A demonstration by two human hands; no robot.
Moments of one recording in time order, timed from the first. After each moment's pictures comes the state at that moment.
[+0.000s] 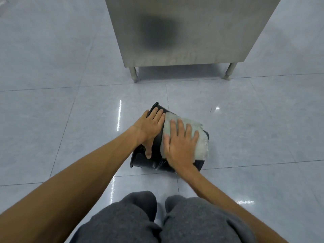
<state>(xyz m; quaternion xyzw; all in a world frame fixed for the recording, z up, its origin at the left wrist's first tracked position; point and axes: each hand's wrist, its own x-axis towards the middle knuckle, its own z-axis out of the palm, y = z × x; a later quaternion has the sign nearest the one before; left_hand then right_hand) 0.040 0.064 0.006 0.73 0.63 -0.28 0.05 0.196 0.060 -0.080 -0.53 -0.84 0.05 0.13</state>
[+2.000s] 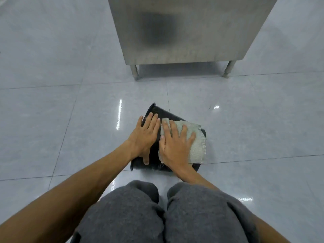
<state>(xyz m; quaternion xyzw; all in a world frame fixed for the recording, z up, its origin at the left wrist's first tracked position) 0.049 0.006 -0.015 0.71 0.66 -0.25 0.01 0.192 0.034 -0.069 -0.51 -0.85 0.10 0.08</state>
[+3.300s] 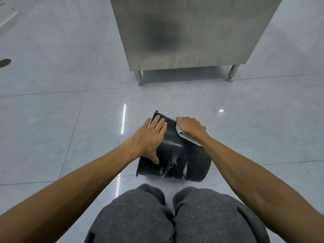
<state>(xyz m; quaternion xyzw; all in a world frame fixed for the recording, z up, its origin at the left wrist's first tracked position) 0.046 0.013 0.013 0.75 0.62 -0.24 0.03 0.181 0.161 -0.044 -0.59 -0.73 0.34 -0.08</state>
